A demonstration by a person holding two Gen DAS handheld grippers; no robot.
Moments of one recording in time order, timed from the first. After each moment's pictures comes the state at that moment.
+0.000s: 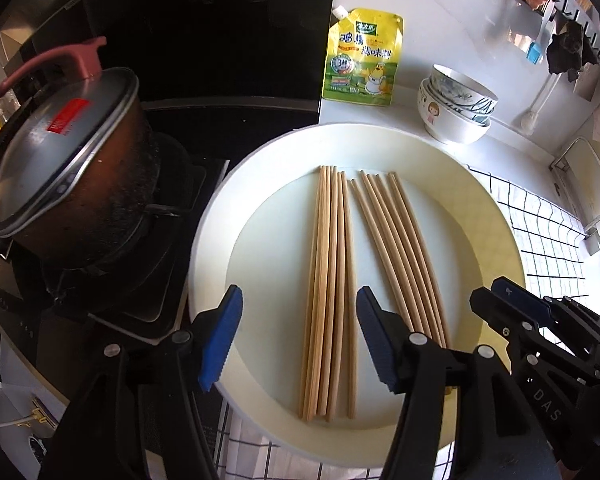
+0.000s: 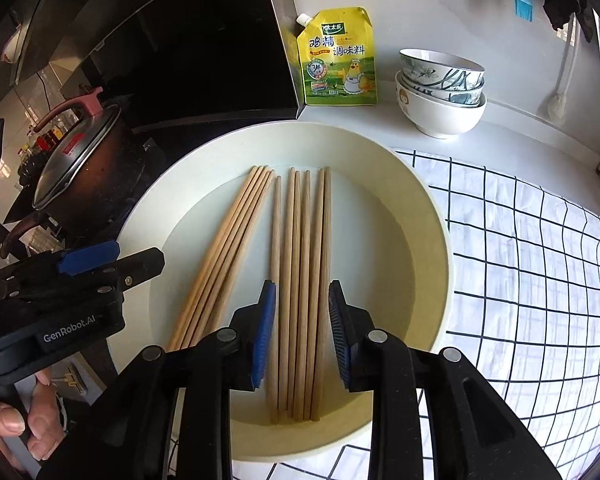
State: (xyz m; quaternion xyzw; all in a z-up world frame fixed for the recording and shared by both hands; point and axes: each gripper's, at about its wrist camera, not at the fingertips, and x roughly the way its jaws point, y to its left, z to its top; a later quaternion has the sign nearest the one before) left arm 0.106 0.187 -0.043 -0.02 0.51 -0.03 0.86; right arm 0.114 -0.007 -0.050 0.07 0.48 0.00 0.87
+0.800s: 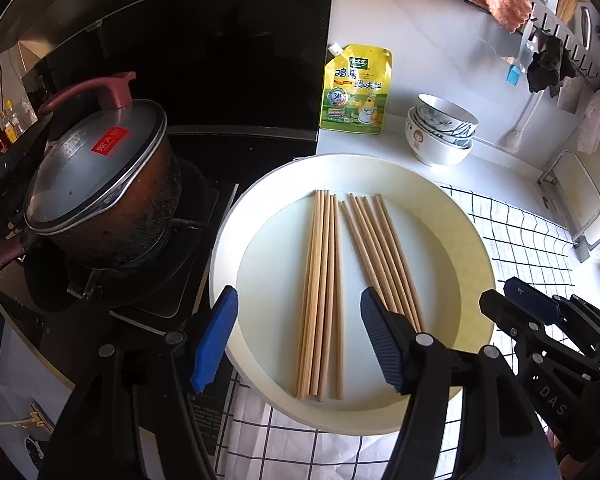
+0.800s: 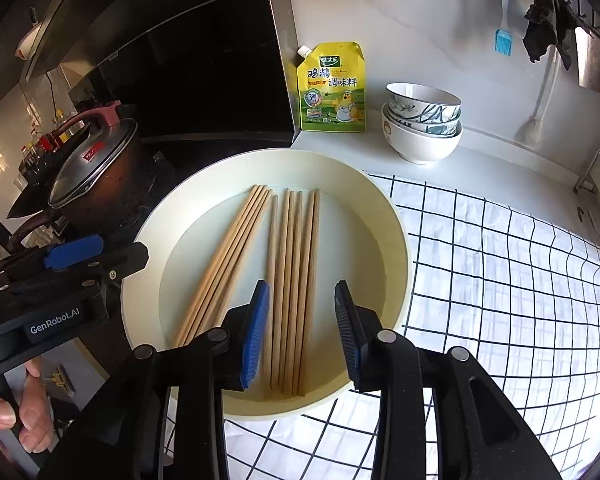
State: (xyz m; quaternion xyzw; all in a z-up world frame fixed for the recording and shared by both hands) left arm 0.072 0.184 -0.007 -0.02 0.47 -0.02 0.88; right arm 0.083 -0.006 -0.014 0.04 0.45 -0.01 0.89
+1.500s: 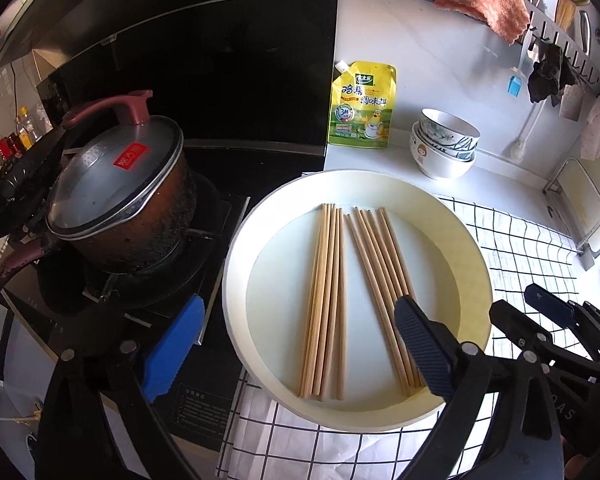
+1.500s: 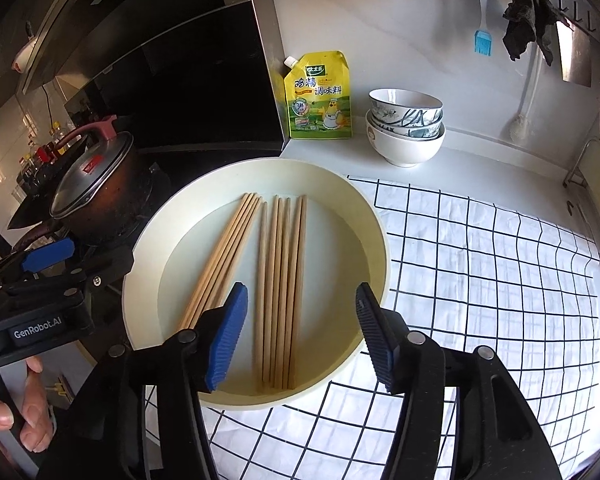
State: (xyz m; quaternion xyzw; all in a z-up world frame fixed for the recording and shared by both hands) left arm 0.063 0.182 0.009 -0.01 0.45 0.00 0.89; right arm 0.071 -0.020 -0.002 0.05 0.44 -0.02 0.90
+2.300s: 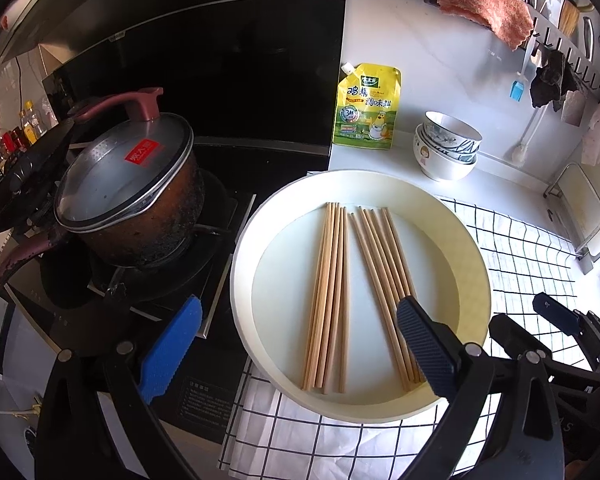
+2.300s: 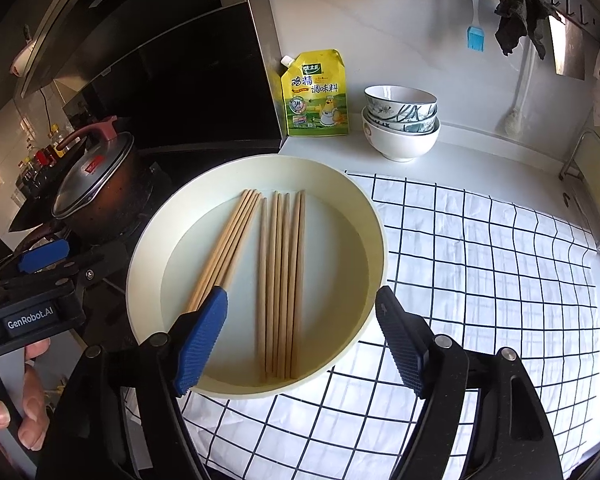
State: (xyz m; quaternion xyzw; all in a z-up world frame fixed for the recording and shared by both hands) left arm 0.057 0.187 0.013 -0.02 0.45 0.01 0.89; right arm 0.062 -0.020 0.000 0.06 0.45 -0.02 0.89
